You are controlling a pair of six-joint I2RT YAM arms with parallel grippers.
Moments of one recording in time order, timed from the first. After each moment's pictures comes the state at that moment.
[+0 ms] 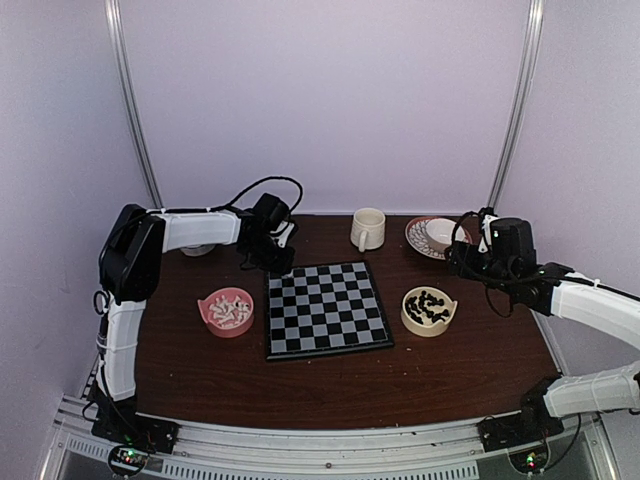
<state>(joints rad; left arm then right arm) -0.59 2.21 1.71 -0.53 0.02 -0.15 0.43 1.08 0.68 -0.09 0.25 0.44</state>
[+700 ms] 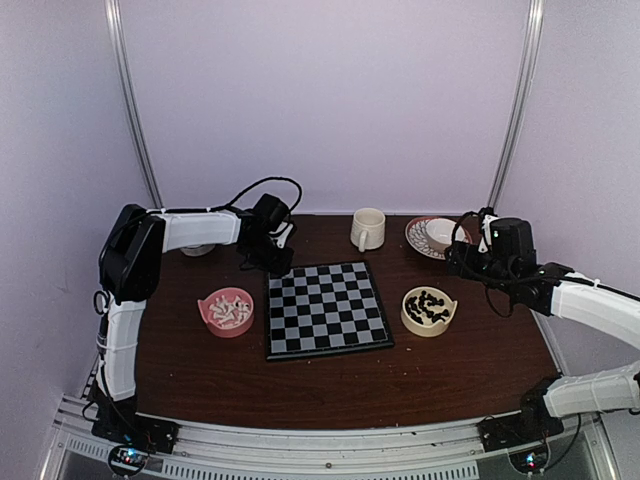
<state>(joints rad) -0.59 2.21 1.71 -0.55 -0.02 -0.15 0.43 1.08 0.68 -0.09 0.25 0.44</state>
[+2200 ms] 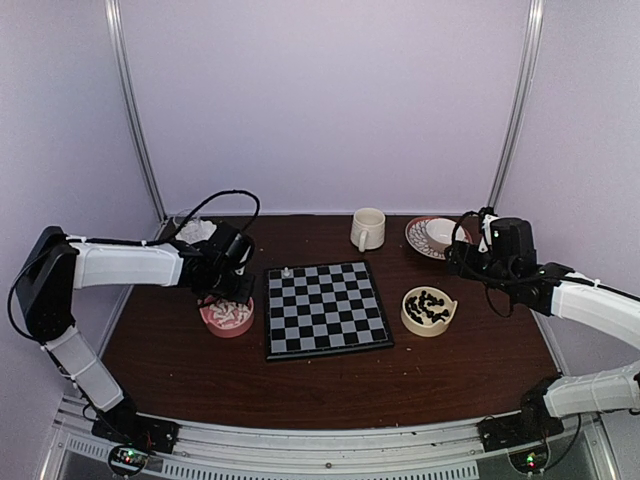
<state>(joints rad) -0.67 1.64 1.04 -0.36 -0.30 -0.30 0.43 1.08 0.68 -0.09 0.25 0.44</state>
